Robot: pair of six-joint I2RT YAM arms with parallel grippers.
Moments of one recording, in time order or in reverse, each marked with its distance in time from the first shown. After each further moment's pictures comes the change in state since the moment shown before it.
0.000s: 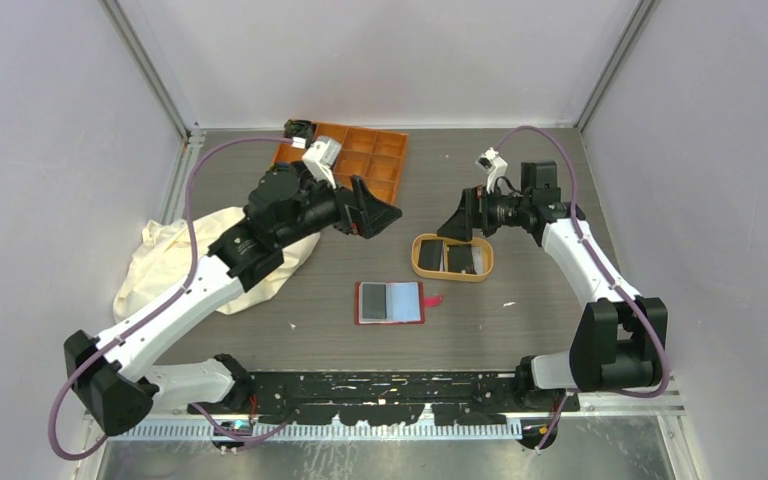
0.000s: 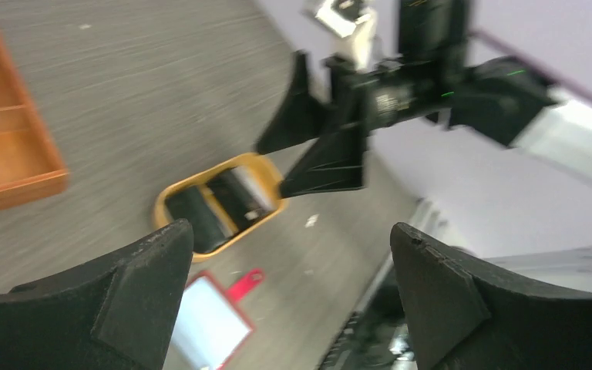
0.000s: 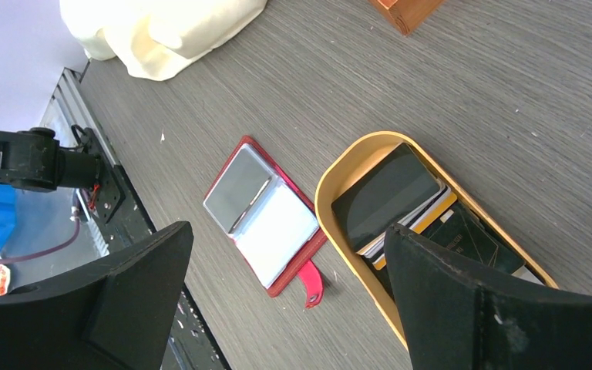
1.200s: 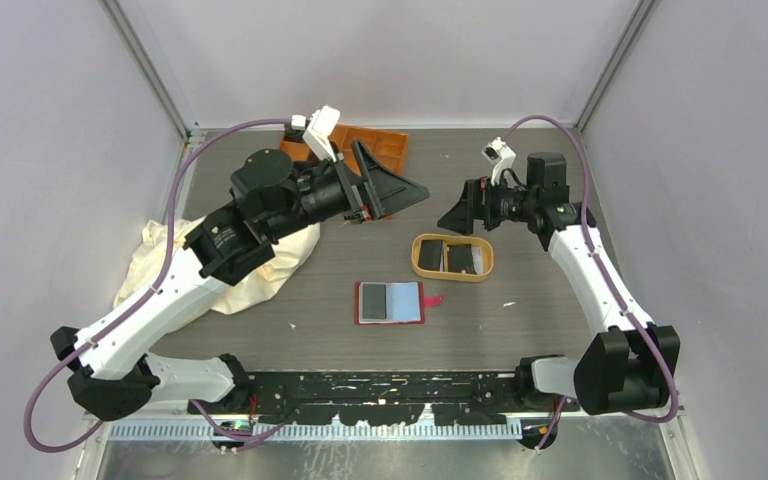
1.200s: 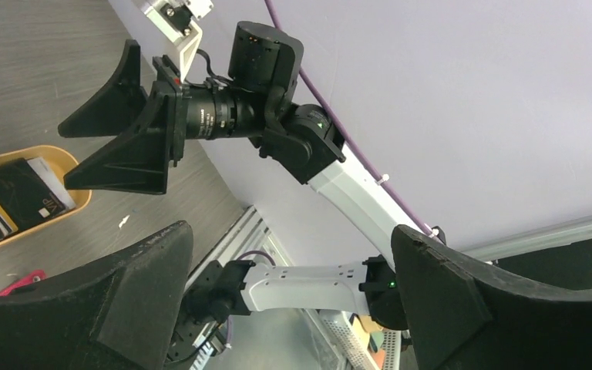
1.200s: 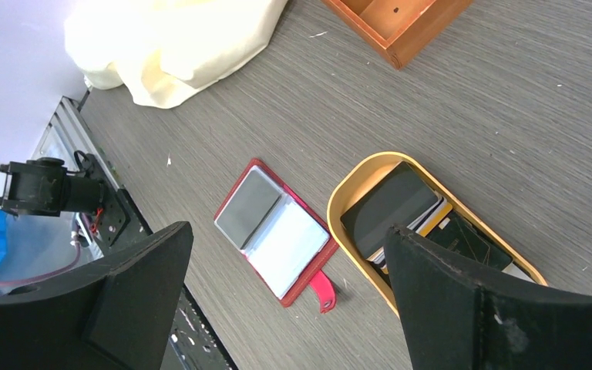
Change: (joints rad) left arm -0.162 0.083 0.406 -0.259 -0.079 -0.344; right arm 0.027 -0.105 0.050 -0.030 0.080 0.082
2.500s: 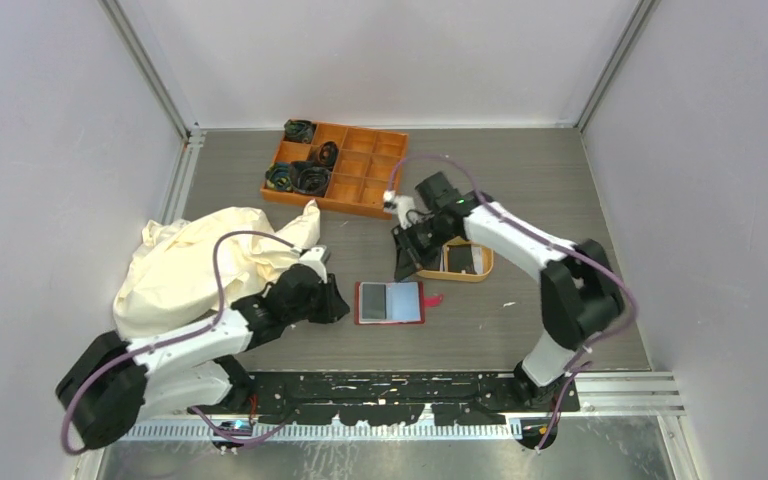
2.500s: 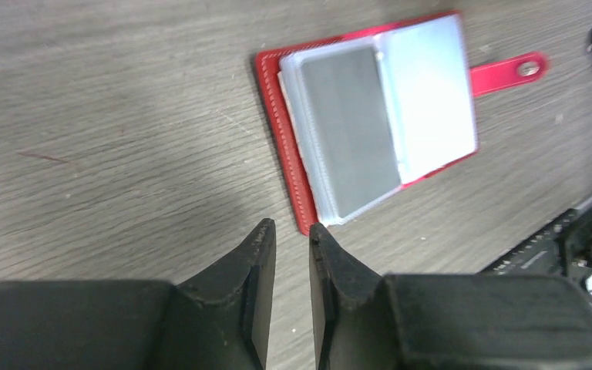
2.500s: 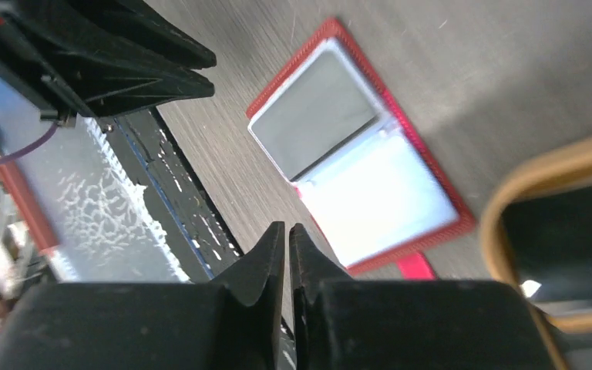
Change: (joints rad) left arm 0.101 -0.109 -1.120 0.282 -0.191 0.261; right arm 0.483 0.456 0.134 -0.233 0.154 -0.043
